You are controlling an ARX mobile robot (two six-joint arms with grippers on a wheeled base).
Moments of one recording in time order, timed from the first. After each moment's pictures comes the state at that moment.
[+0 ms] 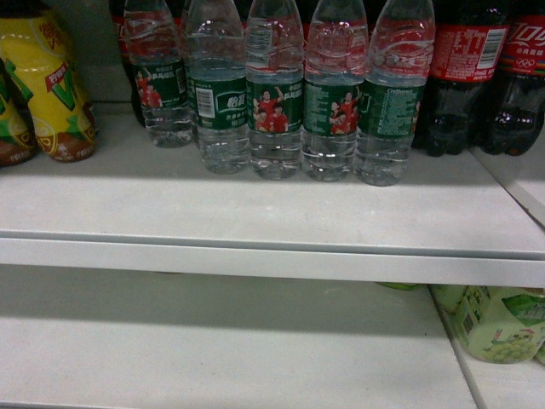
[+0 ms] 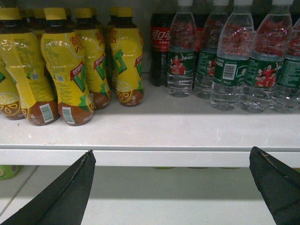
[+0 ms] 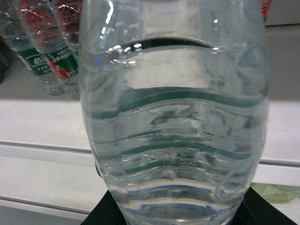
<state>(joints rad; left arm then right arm) 0.00 0.01 0.01 0.00 0.00 0.00 0.07 0.83 0.49 0.03 -0.12 0.11</state>
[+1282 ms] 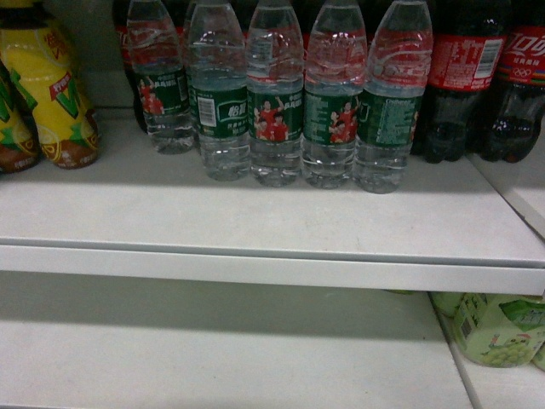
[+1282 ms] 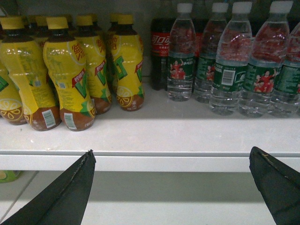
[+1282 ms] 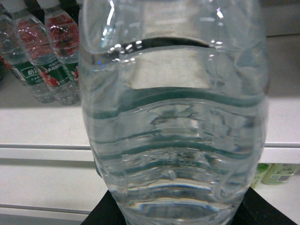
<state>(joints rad) 0.00 0.01 0.01 -0.01 0.00 0.00 -0.12 0.52 0.44 -0.19 -0.23 0.07</state>
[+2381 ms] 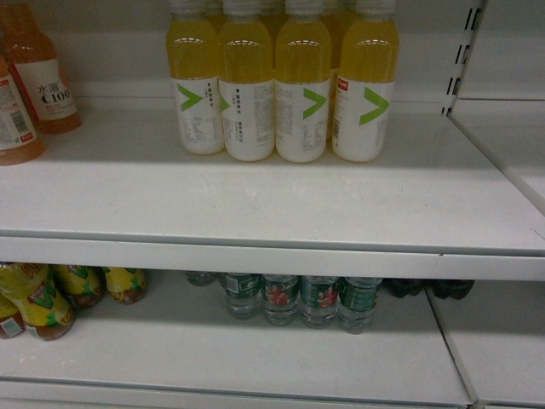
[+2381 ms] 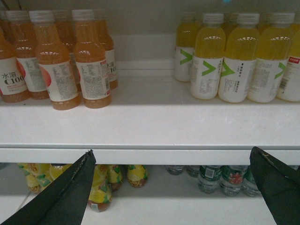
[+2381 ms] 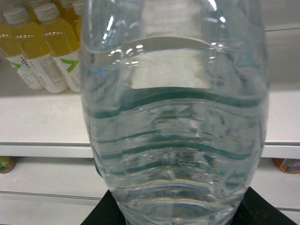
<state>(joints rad) 0.00 0.01 0.01 0.00 0.00 0.00 -0.12 0.51 0.44 -0.18 -0.23 0.07</state>
